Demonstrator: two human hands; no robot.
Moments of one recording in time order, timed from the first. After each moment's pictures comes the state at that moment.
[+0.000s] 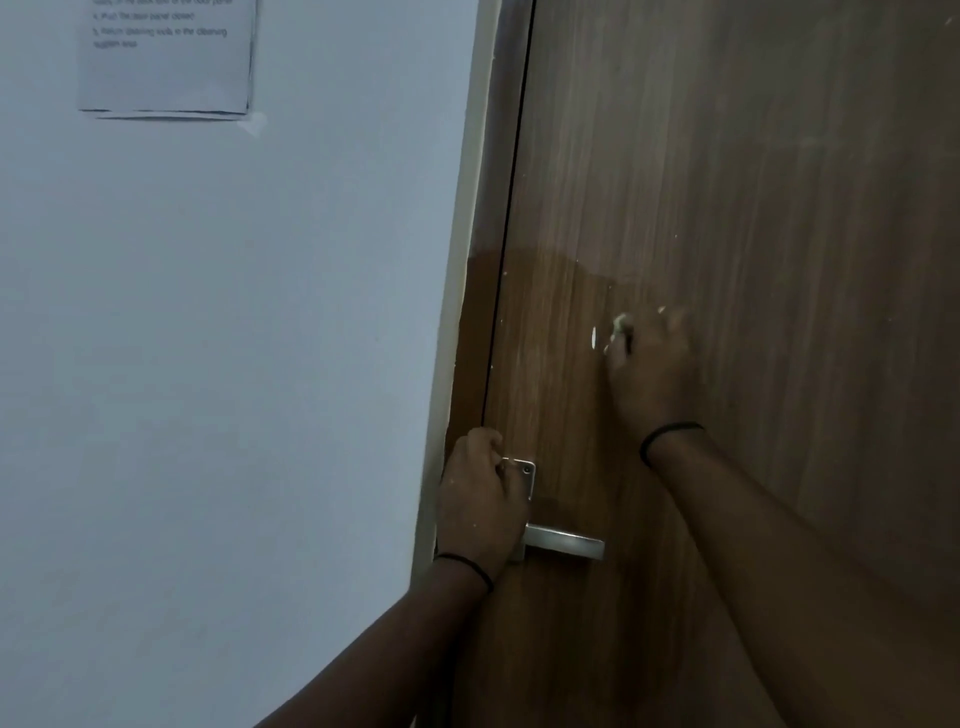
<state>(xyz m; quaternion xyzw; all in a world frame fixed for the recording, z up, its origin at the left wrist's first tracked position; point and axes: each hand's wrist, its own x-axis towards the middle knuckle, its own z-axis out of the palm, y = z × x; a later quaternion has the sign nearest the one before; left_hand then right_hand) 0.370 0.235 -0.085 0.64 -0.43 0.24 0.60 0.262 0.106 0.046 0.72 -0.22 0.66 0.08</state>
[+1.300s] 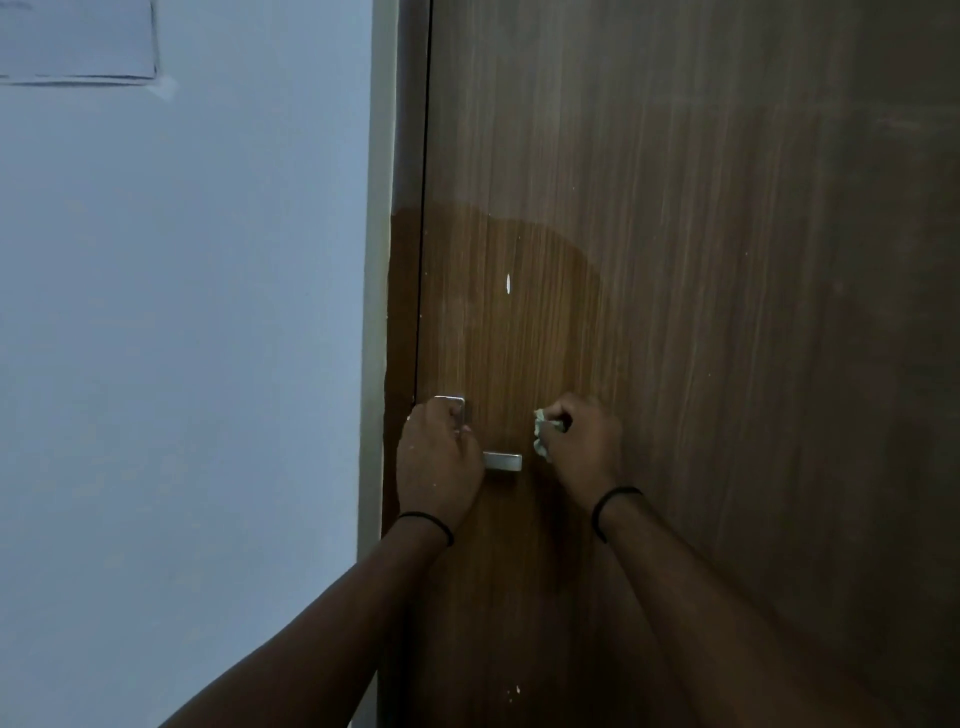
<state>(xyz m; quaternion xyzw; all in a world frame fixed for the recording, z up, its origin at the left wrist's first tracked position) 0.330 0.240 -0.112 0.64 -0.44 0.26 0.57 0.196 0.138 -0.082 0.79 -0.26 0.53 -0.18</state>
